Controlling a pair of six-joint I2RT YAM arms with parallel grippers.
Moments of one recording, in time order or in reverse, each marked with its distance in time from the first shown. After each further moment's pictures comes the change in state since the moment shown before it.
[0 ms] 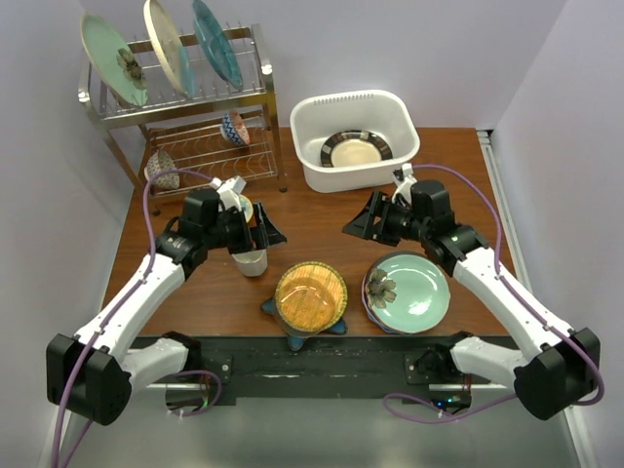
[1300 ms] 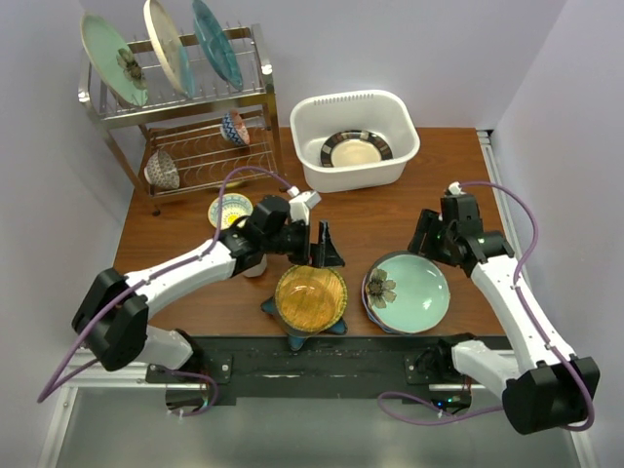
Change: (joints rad) left arm -0.386 0.304 0.066 0.296 0.020 -0.064; right arm -0.245 -0.078 -0.030 -0.428 0.443 -0.215
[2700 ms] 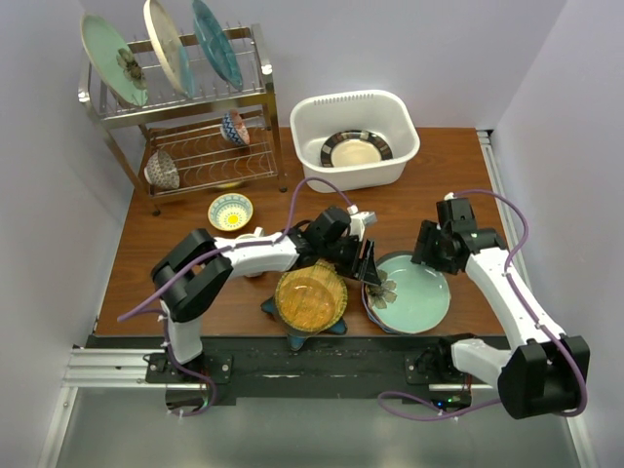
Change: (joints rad) left arm -0.193 0.476 0.263 0.117 0.050 -0.027; right arm -0.045 0.079 -0.053 -0.033 0.011 -0.043
